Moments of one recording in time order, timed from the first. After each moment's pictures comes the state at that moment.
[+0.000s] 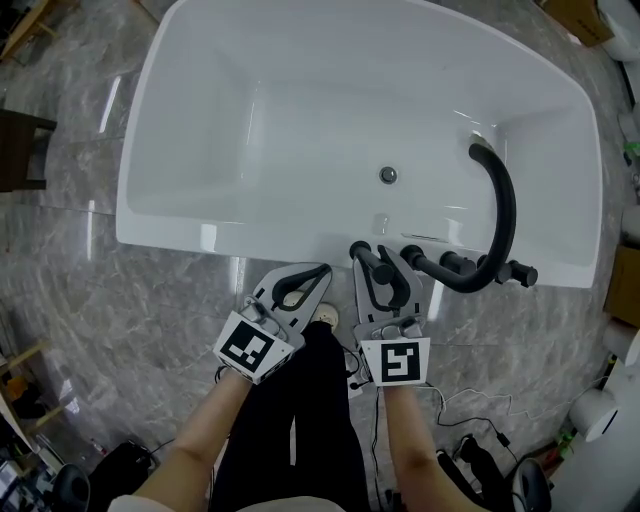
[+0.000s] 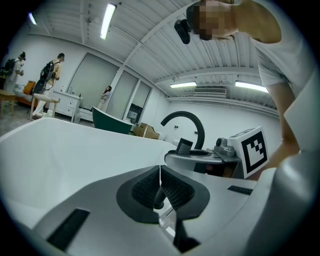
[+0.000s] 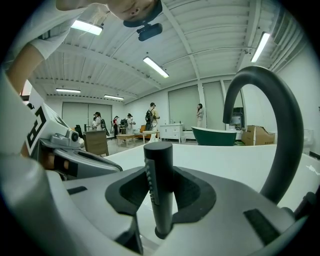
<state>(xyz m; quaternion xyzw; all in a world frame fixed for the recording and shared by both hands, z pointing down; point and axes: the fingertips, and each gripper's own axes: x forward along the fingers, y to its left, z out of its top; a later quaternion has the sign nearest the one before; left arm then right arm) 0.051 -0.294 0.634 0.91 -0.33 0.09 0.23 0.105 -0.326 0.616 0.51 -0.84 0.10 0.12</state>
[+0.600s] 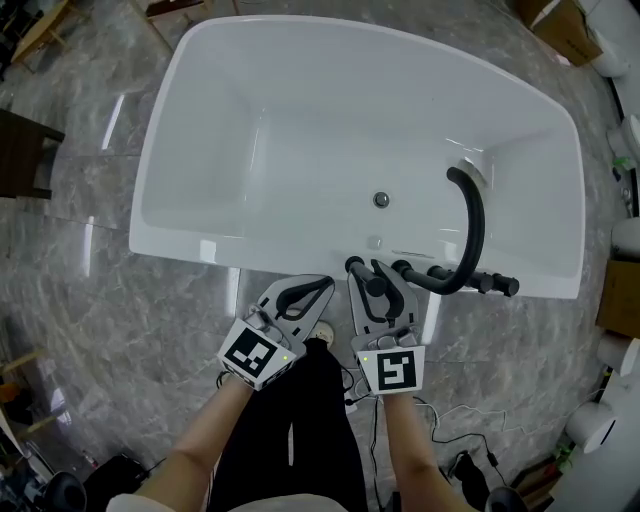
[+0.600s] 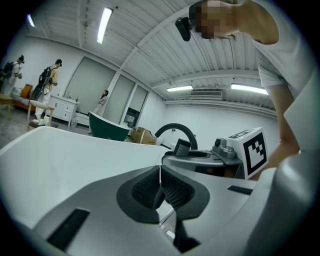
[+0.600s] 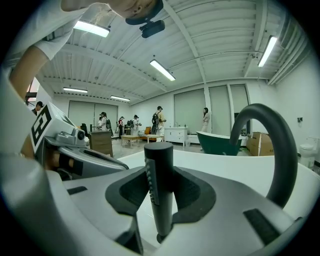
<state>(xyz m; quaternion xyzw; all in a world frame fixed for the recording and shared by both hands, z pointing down) 0.055 -0.294 0.584 0.92 -0.32 0.07 0.20 0.095 -0.323 0.568 0.49 -0.86 0.07 0.13</state>
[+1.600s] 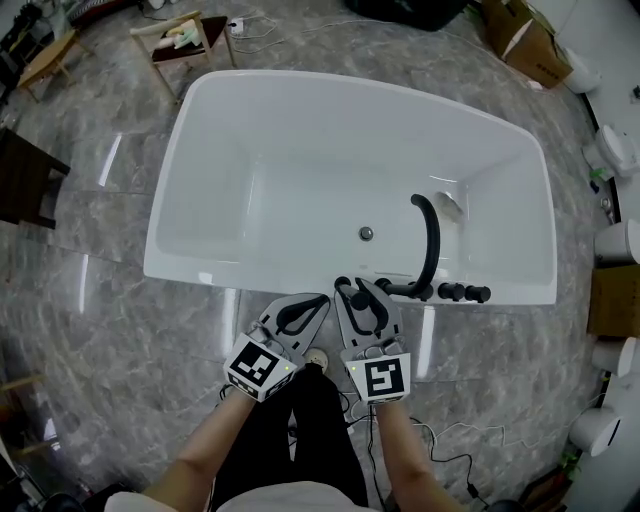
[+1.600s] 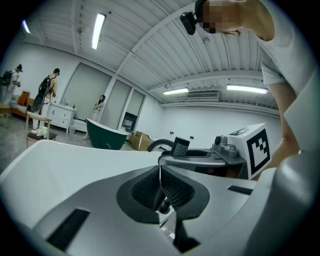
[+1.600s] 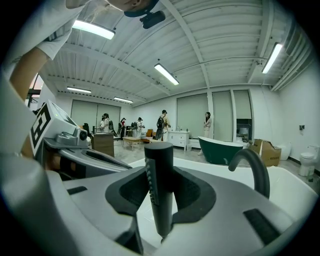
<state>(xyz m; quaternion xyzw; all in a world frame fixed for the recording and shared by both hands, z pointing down) 0.059 -0.279 0.511 0.93 -0.32 0.07 0.17 0.086 -0.303 0.498 0.48 -0.86 0.04 0.13</state>
